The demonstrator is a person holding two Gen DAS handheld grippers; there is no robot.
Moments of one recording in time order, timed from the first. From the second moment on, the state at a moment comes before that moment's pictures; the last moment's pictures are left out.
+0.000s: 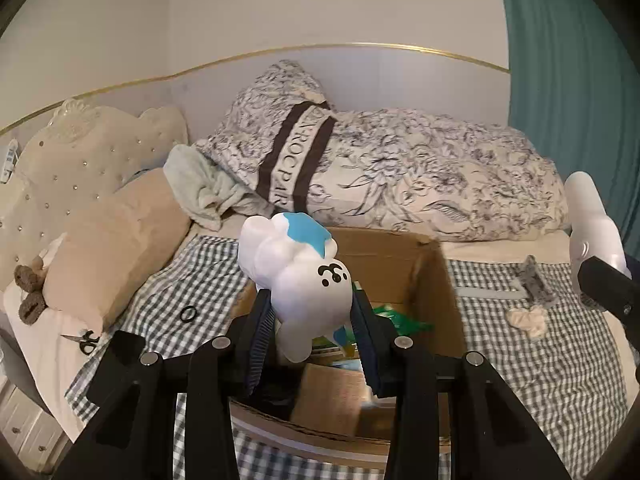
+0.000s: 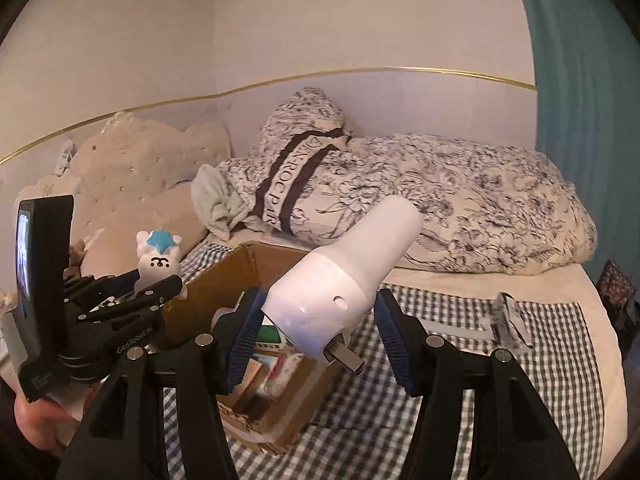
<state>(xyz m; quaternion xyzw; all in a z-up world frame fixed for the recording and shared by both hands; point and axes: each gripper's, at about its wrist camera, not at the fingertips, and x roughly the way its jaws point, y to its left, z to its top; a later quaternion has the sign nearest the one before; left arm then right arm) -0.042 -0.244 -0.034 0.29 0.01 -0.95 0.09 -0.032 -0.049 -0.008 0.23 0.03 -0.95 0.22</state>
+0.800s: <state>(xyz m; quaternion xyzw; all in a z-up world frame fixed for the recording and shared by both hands) -0.105 -0.274 -0.090 0.35 0.03 -0.93 0.07 -0.104 -0.137 -0.059 0.28 0.08 -0.92 0.25</state>
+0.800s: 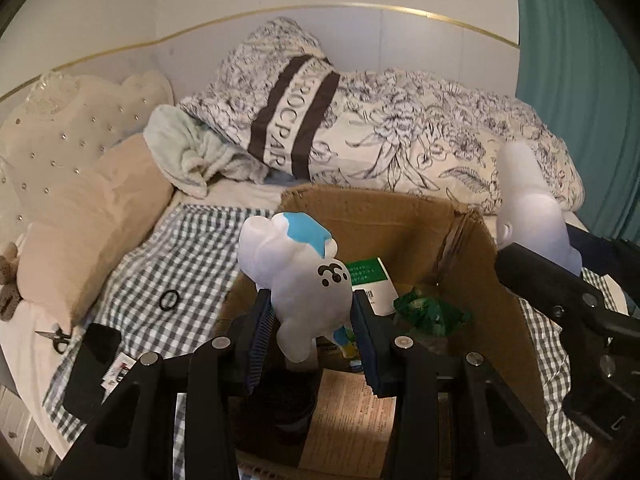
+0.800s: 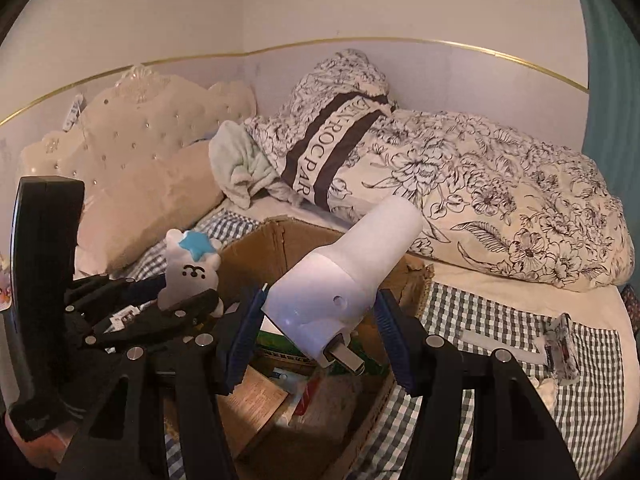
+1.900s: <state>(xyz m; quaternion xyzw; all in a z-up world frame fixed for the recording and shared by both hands) -0.117 -0.286 -0.090 0.37 0.07 -0.92 0.09 -0.118 -0.127 -0.057 0.28 0.07 -0.93 0.22</state>
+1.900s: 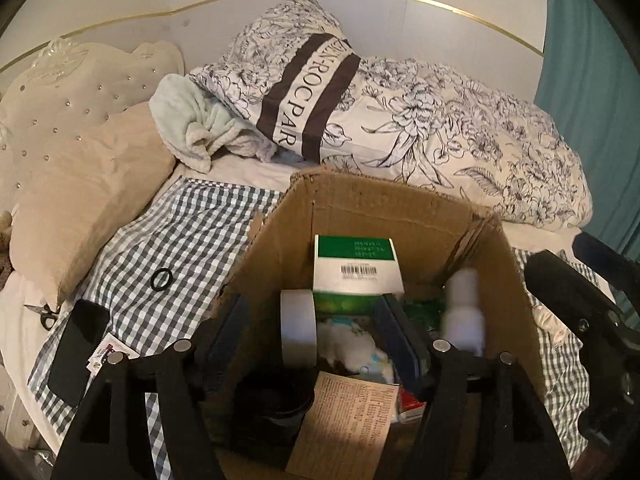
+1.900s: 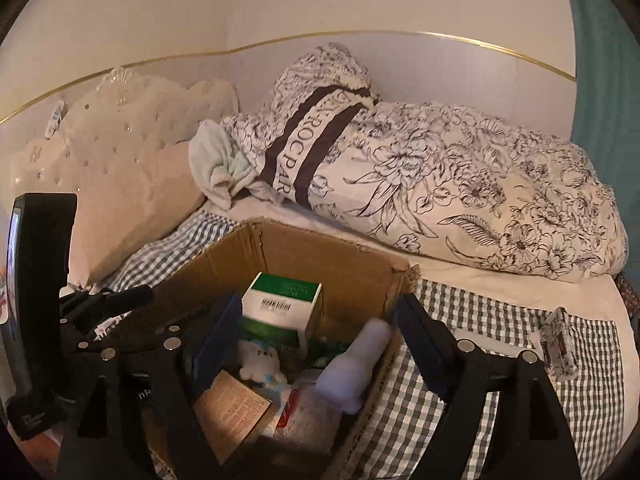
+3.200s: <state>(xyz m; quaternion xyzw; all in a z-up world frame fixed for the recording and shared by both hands) -0.041 -0.209 0.021 0.26 0.04 -0.96 0.10 -0.031 0.008 0.041 0.20 0.05 -0.97 0.12</state>
